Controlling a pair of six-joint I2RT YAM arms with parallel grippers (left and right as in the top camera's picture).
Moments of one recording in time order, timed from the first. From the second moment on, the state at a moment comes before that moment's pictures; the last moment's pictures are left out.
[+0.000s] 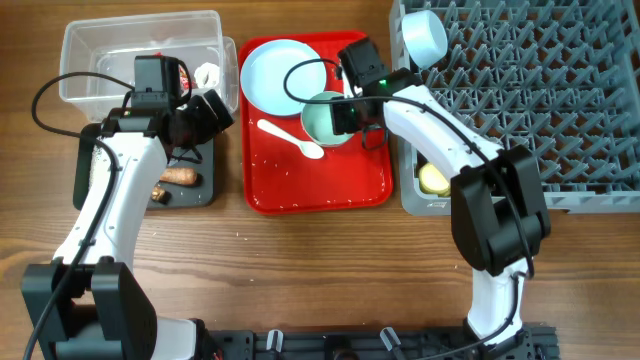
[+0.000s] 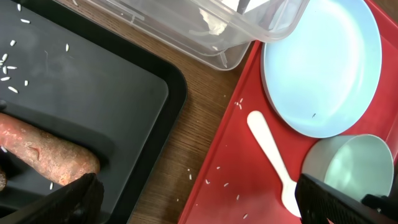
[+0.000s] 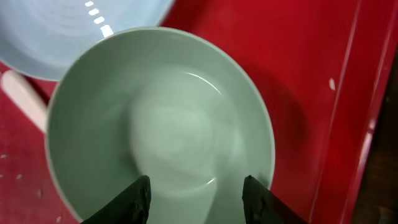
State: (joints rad) left arm -0.01 1.60 1.21 -0.71 0.08 -0.58; right arm 0.45 2.09 1.60 -0.69 -0.08 0.28
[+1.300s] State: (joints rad) left arm -0.01 1.60 1.21 -0.71 0.08 -0.58; right arm 0.39 2.13 1.61 -0.72 -0.02 0.35
